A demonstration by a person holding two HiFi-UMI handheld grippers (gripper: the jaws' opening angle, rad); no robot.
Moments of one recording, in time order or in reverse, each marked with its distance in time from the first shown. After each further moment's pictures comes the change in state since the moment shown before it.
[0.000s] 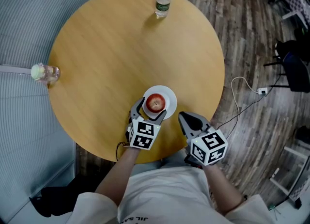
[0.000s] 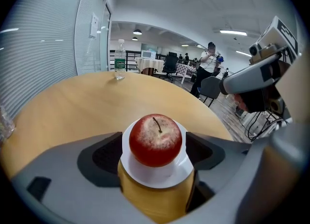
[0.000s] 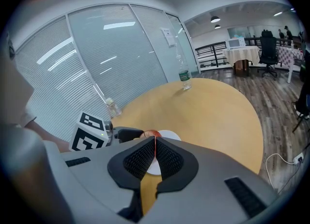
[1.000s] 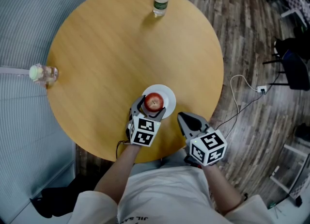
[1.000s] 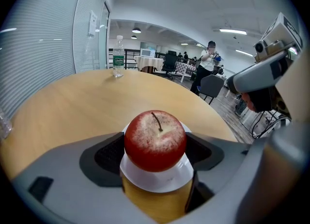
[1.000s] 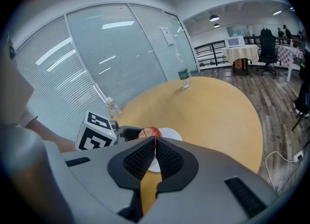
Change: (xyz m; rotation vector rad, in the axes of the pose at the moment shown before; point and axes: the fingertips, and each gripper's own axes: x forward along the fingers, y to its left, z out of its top) left arm 0.013 0.000 -0.002 0.006 0.012 -0.005; right arm -0.002 0.000 -0.007 0.010 0.010 -0.003
